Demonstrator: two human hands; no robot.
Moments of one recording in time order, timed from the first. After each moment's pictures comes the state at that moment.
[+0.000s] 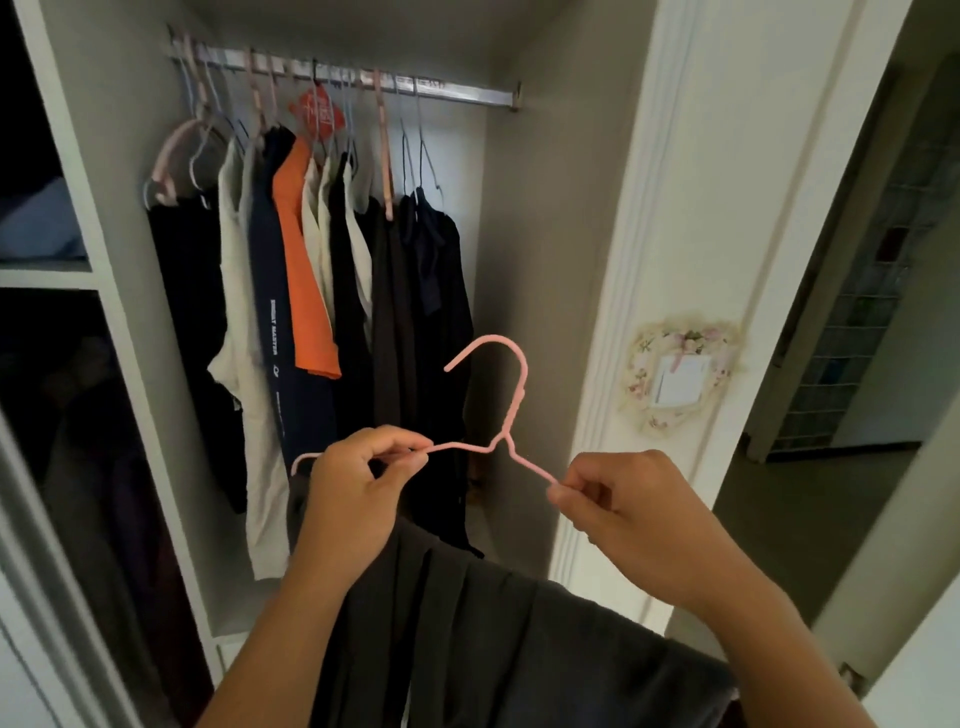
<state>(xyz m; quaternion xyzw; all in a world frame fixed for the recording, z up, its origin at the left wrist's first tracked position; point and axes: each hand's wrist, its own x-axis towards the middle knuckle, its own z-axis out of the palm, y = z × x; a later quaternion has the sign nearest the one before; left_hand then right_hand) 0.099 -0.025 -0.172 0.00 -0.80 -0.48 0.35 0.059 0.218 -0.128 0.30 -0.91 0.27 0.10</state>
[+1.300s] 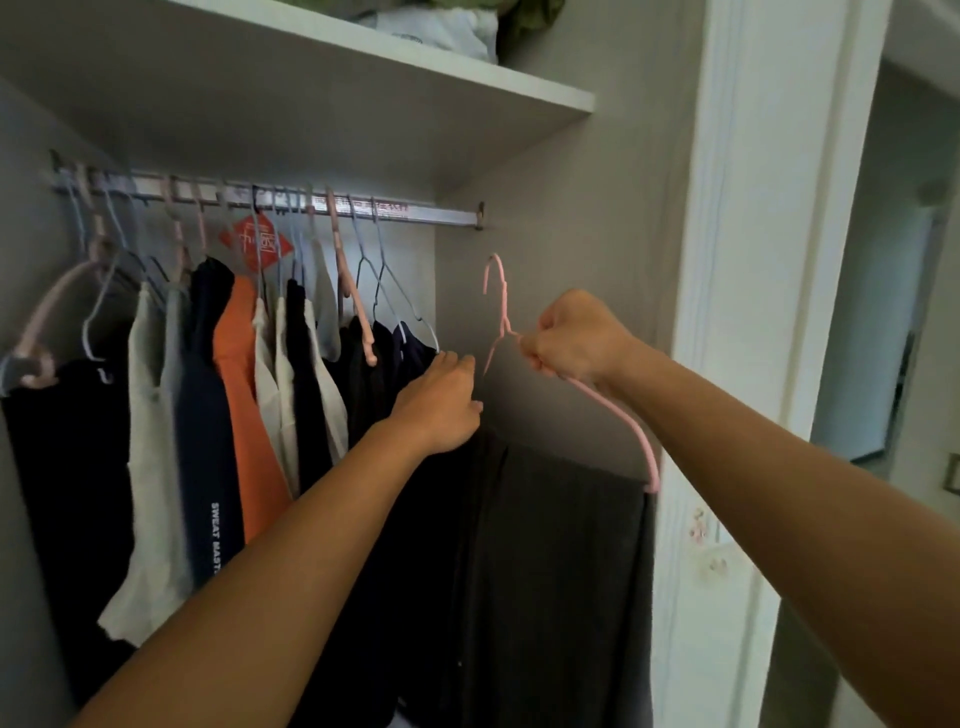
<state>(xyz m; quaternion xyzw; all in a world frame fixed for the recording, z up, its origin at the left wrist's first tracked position) -0.164 -0.104 0.003 -0.11 -0.96 -0.11 0.22 -0.137 0.057 0.069 0.14 -0.90 0.35 0.20</state>
